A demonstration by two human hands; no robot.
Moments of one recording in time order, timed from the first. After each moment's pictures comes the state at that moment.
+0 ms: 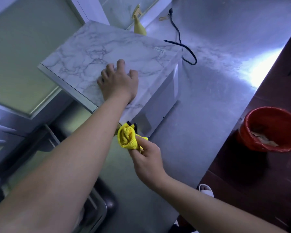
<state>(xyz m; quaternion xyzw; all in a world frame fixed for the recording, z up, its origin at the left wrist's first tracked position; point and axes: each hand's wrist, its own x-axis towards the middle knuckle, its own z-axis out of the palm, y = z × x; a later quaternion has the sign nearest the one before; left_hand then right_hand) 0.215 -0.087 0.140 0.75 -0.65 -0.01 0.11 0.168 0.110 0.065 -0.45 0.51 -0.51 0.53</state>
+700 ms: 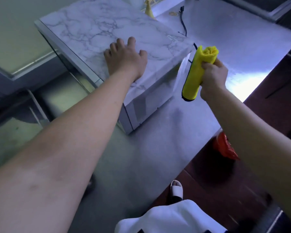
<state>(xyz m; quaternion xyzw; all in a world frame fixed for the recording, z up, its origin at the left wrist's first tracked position) 0.219 -0.093 0.136 0.76 -0.65 0.01 0.11 -0.003 -0.053 0.109 -0.26 0.64 -0.58 0.42</state>
